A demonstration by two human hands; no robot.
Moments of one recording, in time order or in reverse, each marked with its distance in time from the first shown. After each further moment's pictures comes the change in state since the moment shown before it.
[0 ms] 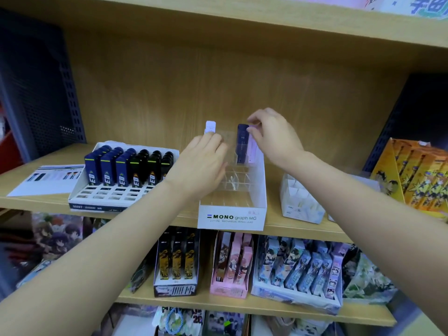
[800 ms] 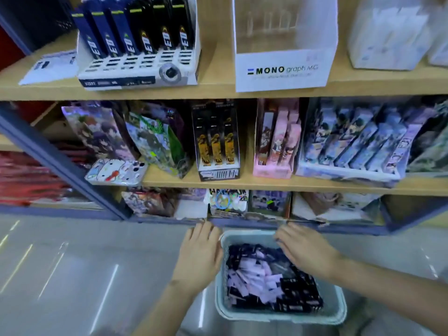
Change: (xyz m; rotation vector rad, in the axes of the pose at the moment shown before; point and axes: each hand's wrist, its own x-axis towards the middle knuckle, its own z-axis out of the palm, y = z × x) left_hand -0.349 0.122 0.074 -0.422 -0.493 -0.256; right_hand -0.396 -0.013 0.150 0.077 -0.754 -0.240
